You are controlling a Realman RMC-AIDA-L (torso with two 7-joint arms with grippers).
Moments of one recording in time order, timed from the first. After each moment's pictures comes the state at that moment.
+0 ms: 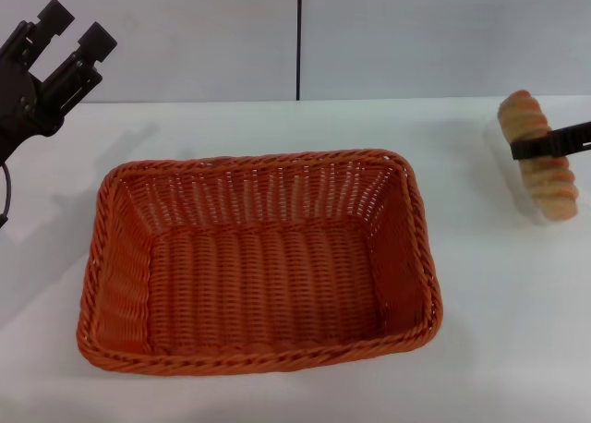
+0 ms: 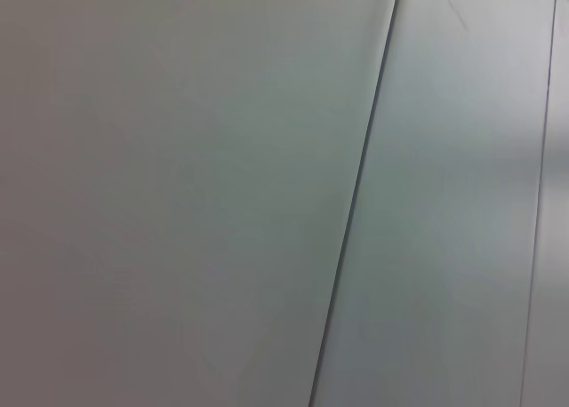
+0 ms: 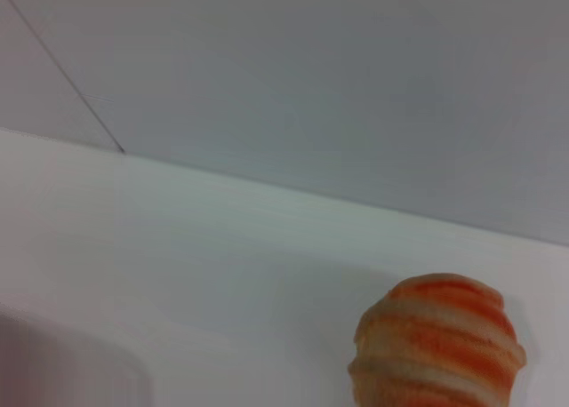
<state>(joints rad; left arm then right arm) -0.39 -2.06 0.41 0.30 1.47 1.78 -0.99 0.64 2.04 -0.80 -0.93 -2.54 -1.26 2.27</state>
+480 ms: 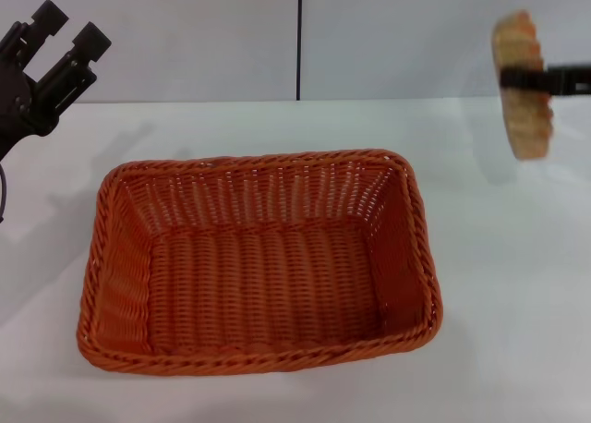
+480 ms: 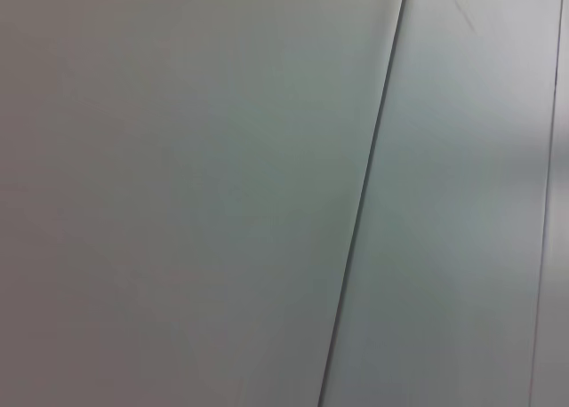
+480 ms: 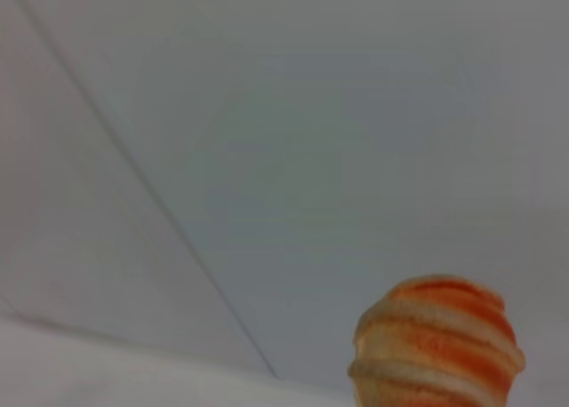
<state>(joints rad) -0.39 -2.06 0.41 0.31 1.47 1.77 -0.99 0.51 2.04 -0.80 -1.00 -2.03 -1.28 2.10</state>
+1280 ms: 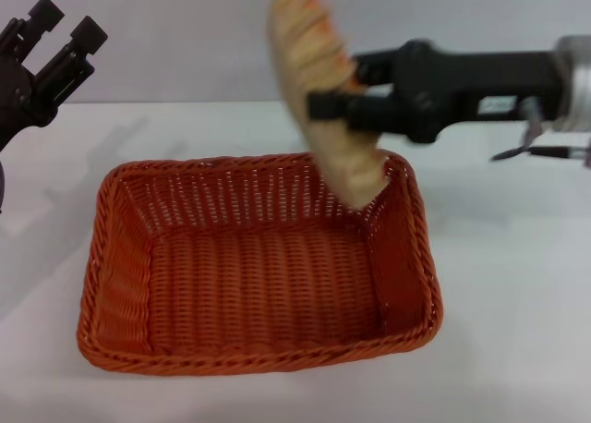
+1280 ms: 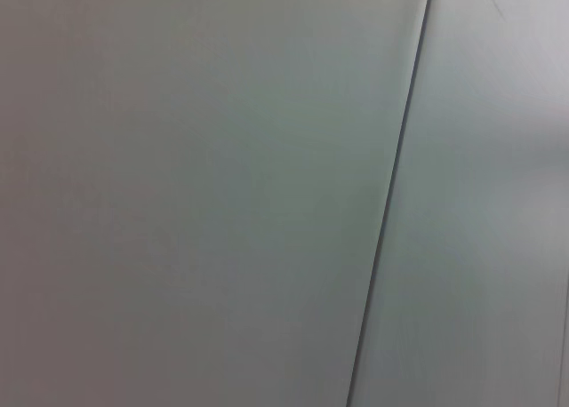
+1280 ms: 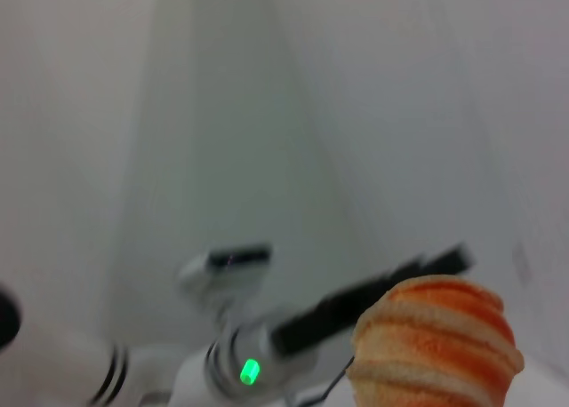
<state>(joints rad) -0.39 -2.06 0.40 0.31 1.47 1.73 -0.99 0.63 2.07 -1.07 -0.85 -1.60 -1.64 1.71</state>
